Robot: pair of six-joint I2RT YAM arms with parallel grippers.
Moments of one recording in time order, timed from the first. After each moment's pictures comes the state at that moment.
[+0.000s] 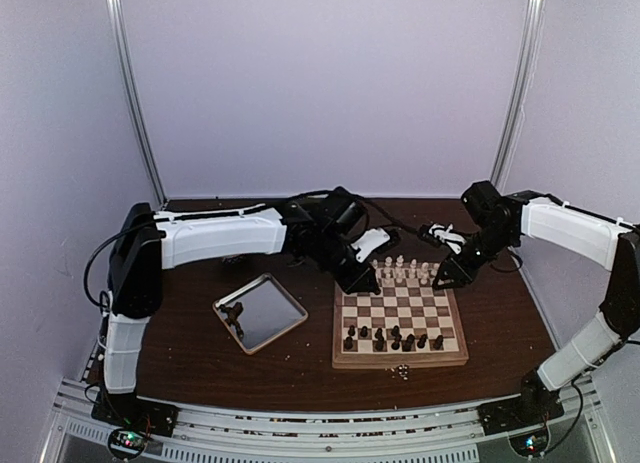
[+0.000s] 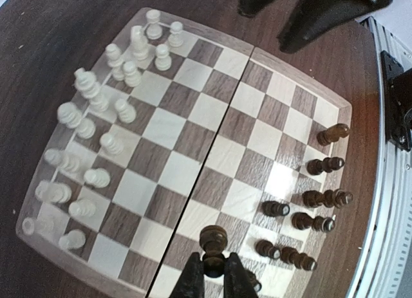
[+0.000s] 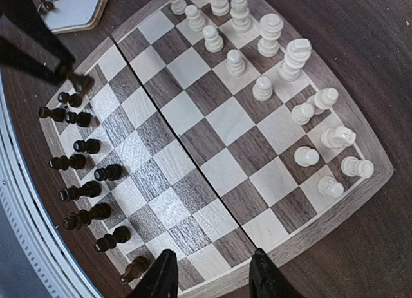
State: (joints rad) left arm -1.00 2.14 1.83 -0.59 0.28 0.06; right arm 0.33 1.48 1.12 -0.89 -0.39 -0.49
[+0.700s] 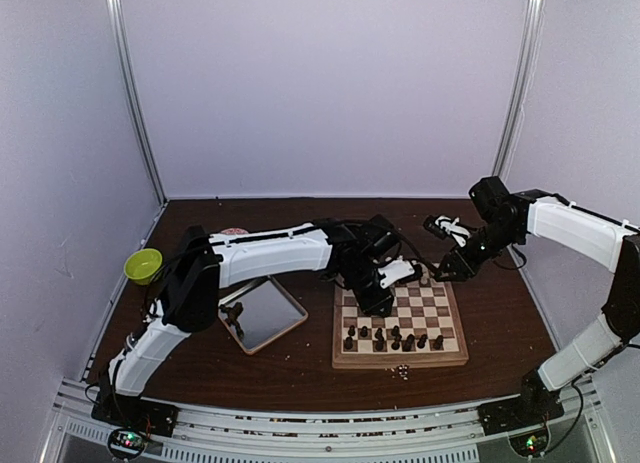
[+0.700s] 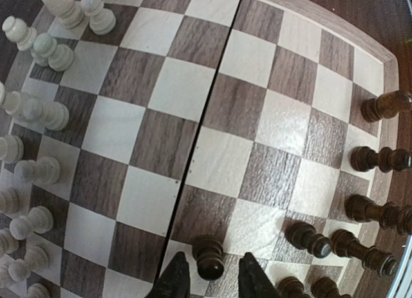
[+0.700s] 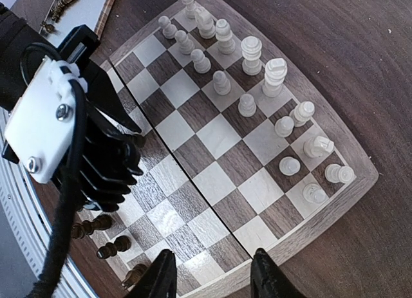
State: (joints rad) left arm -1.06 2.47 2.21 -0.83 0.23 0.21; right arm 0.27 1.45 1.12 -0.85 -0.44 -0.46
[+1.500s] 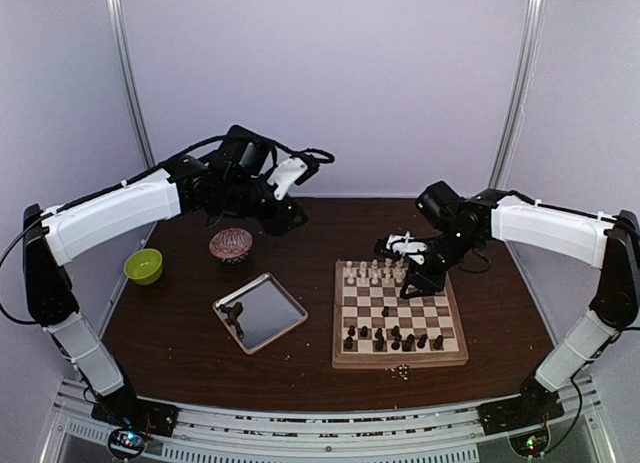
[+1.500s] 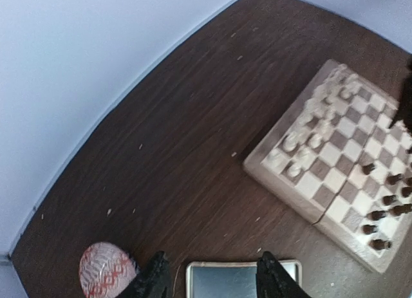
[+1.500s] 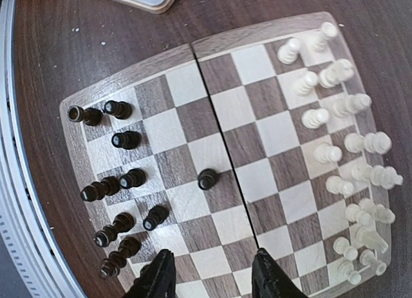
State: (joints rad) left arm -0.80 1.67 1.57 -0.58 -0.01 0.20; right arm 0.59 1.57 1.22 -0.86 -0.29 -0.54
